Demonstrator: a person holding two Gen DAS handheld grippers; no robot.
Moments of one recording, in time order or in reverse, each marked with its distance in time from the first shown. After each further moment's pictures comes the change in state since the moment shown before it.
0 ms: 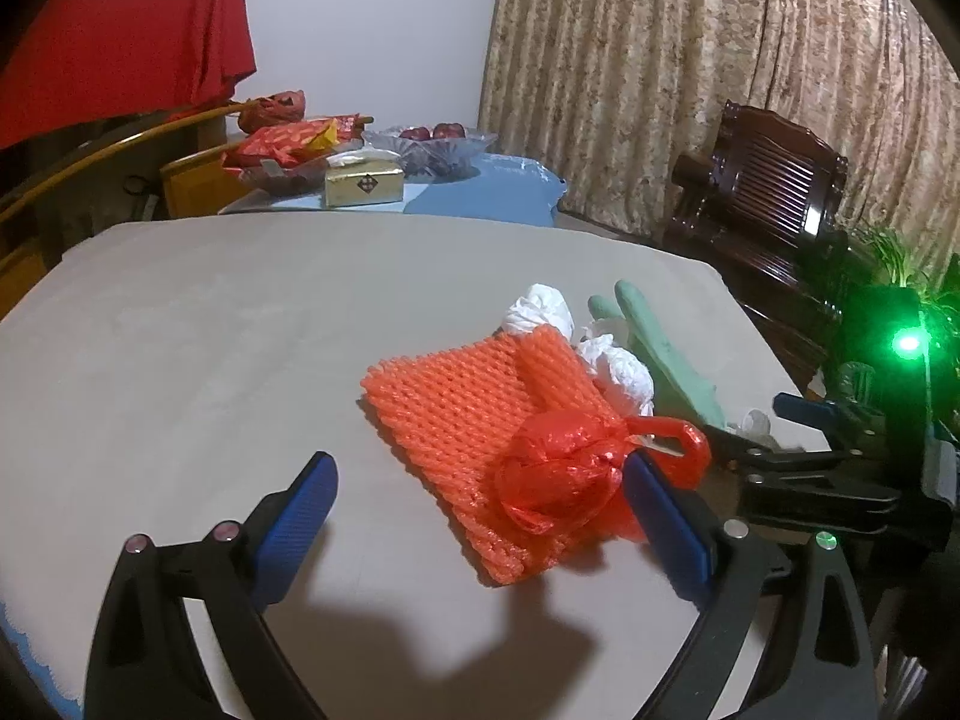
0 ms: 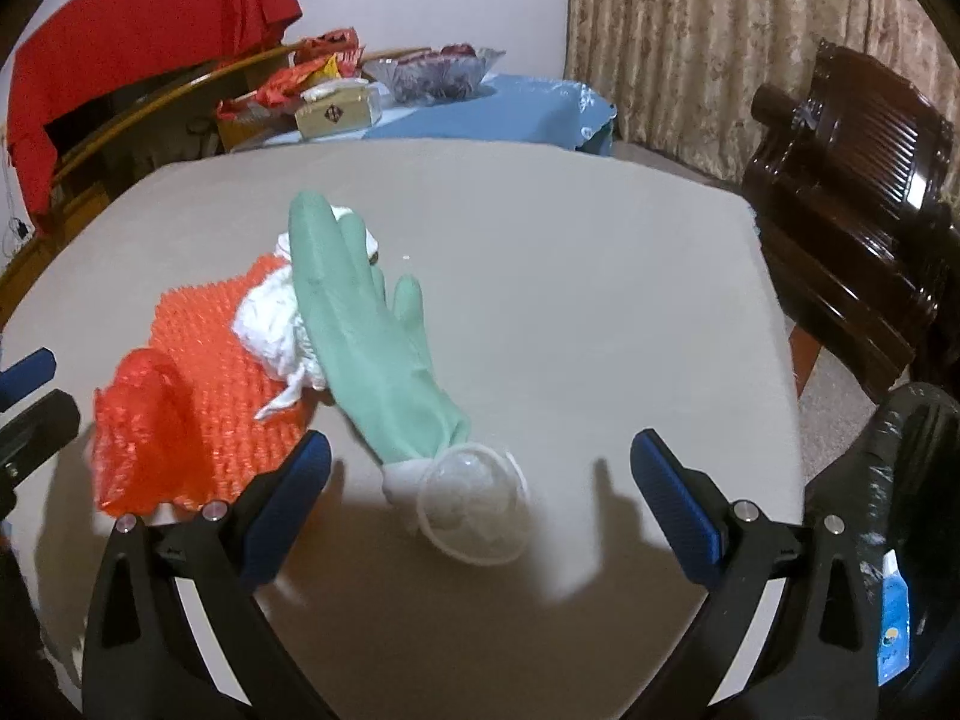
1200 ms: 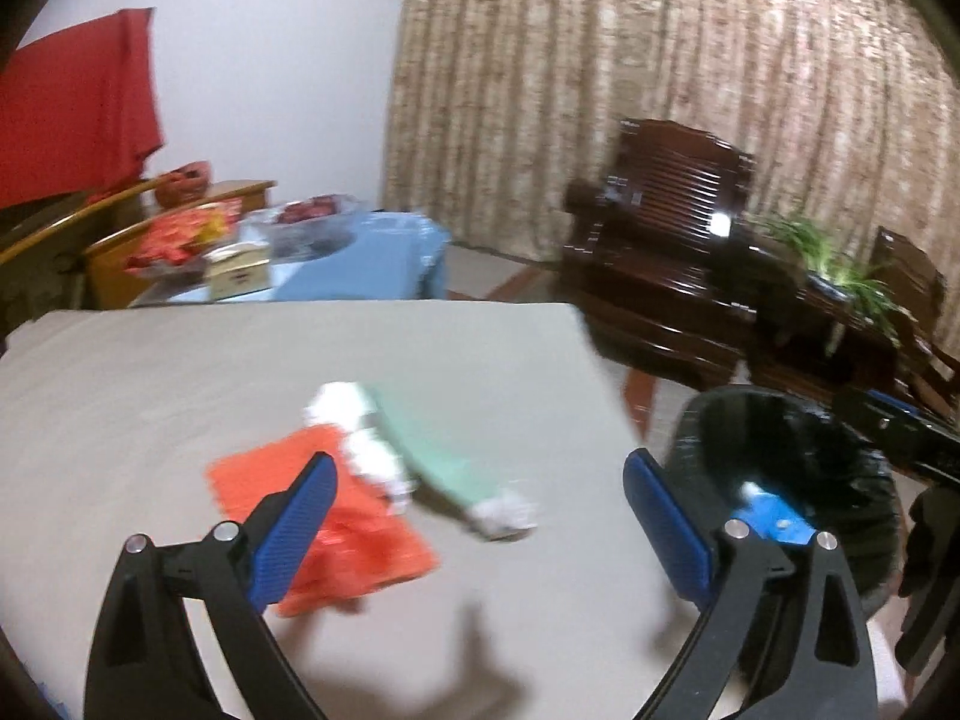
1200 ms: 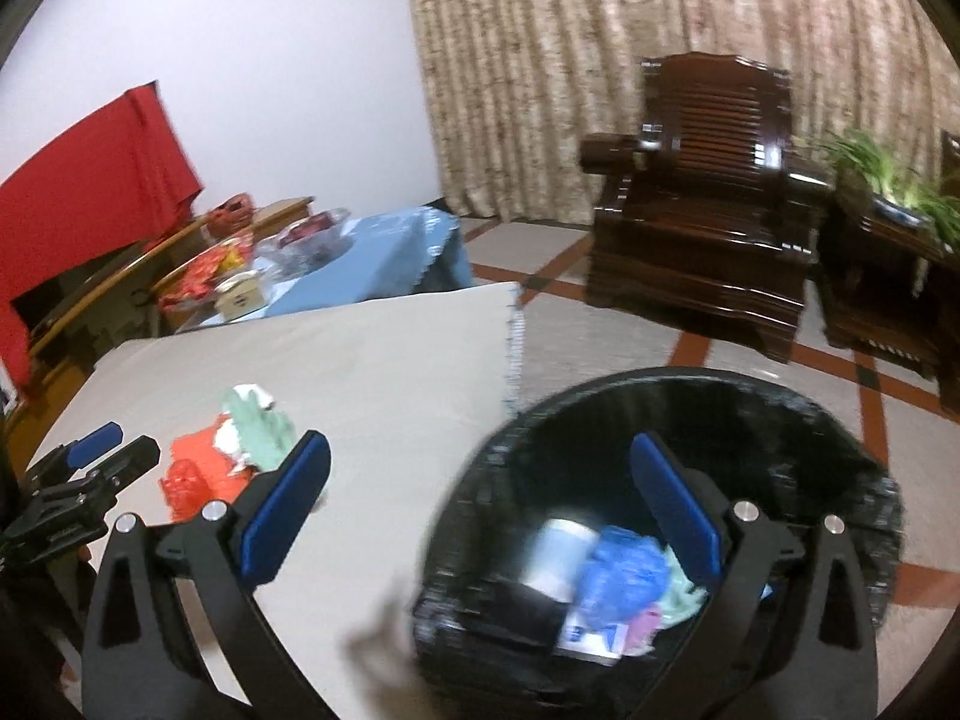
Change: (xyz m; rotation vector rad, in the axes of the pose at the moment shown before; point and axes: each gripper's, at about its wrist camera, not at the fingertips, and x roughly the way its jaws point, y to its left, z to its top) left arm -0.049 -0.108 0.034 0.106 -0.094 -0.126; right arm -0.203 -0.136 -0.042 0.274 -0.270 -0.103
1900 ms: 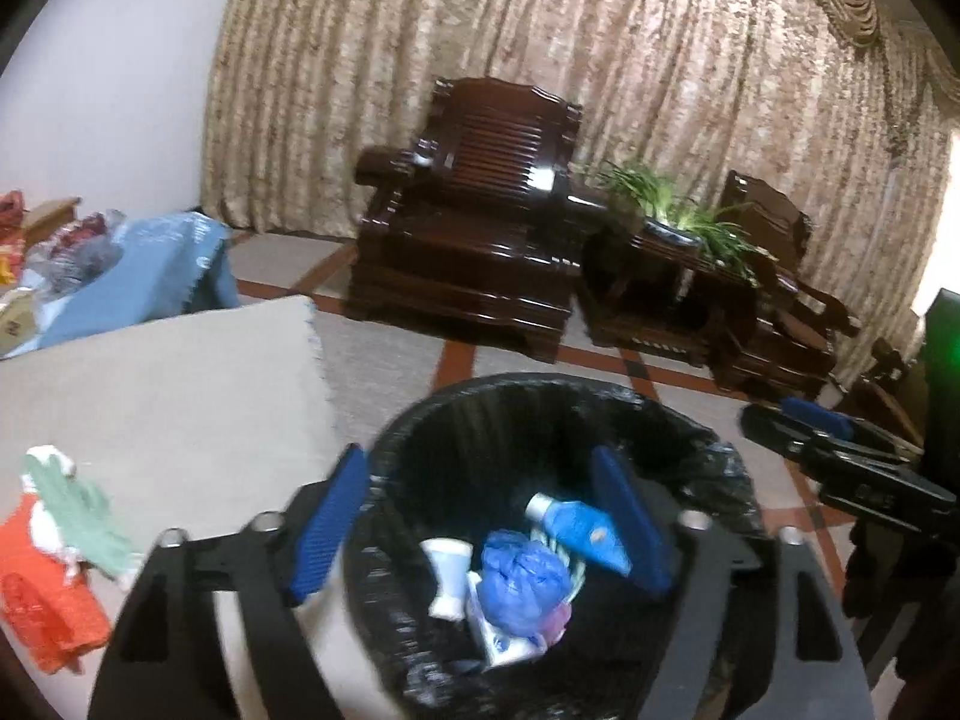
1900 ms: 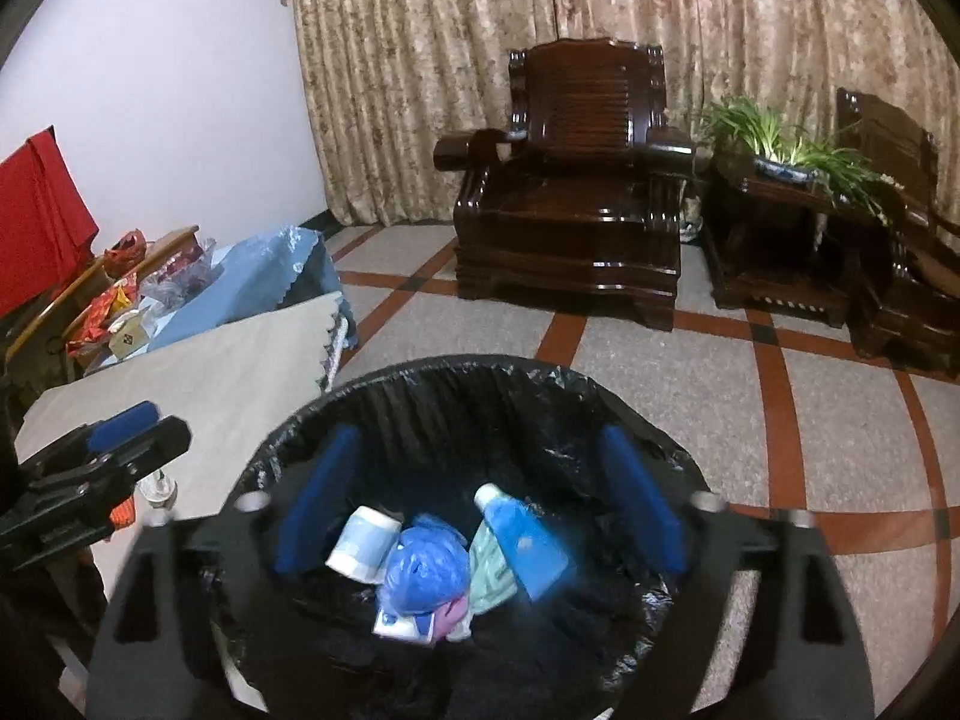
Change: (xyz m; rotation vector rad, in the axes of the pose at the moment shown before) left arm 0.055 -0.199 0.024 0.155 0.068 -0.392; right arm -0.051 -0.143 -0.014 0.137 -0.011 -0.246
